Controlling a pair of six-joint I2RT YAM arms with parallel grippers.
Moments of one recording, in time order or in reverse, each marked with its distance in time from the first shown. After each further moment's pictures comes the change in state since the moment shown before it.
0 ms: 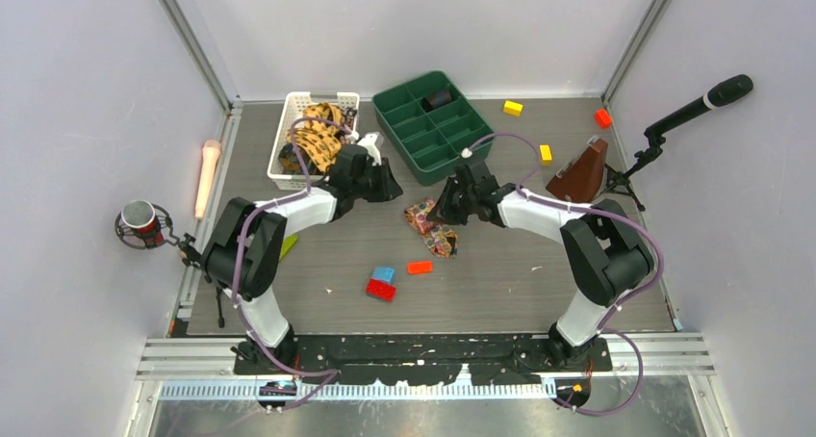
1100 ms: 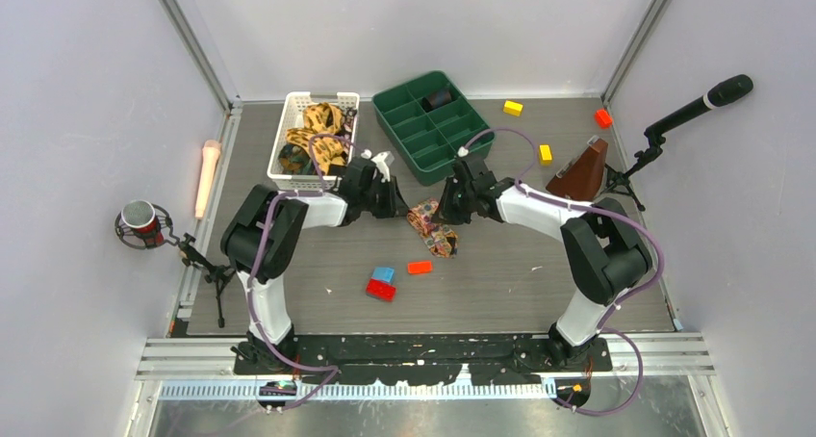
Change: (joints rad) left arm -0.013 0.175 -0.004 0.077 0.177 -0.050; right arm 0.000 0.010 0.055 -0.120 0.043 -0.095
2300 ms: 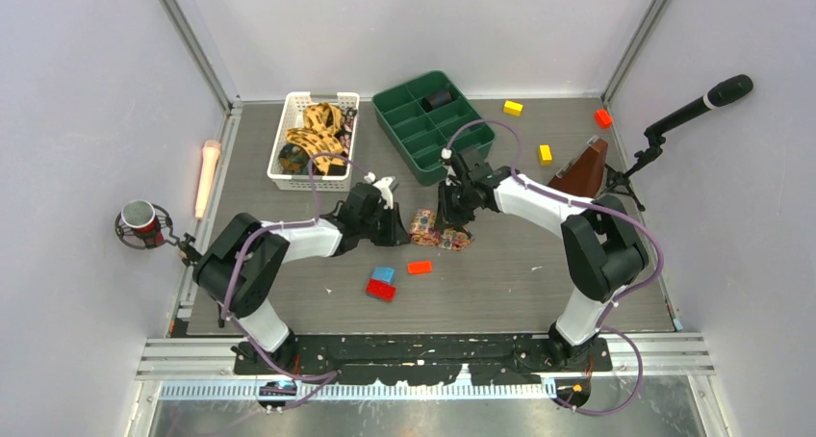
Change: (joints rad) left arm -0.135 -0.245 -0.229 -0.043 -0.111 -0.013; right arm 0.002 0.024 0.117 -0.226 -0.093 -0.303
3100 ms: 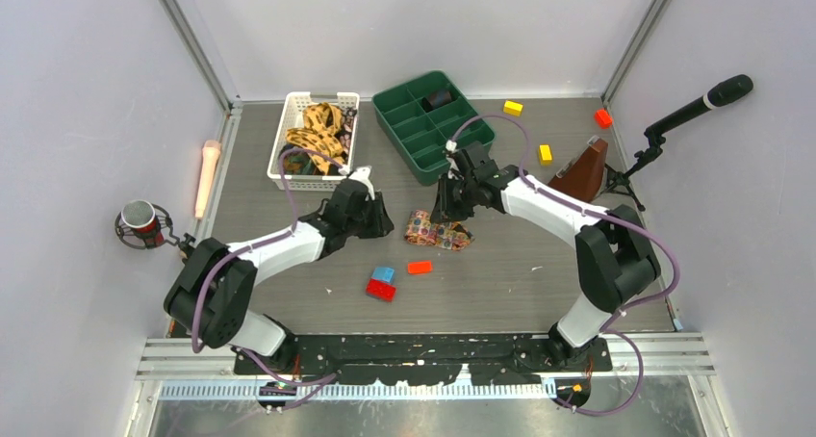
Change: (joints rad) left arm 0.021 -0.209 -0.037 -0.157 -0.255 -0.040; right arm 0.007 -0.082 0.000 -0.001 -0.011 0.059
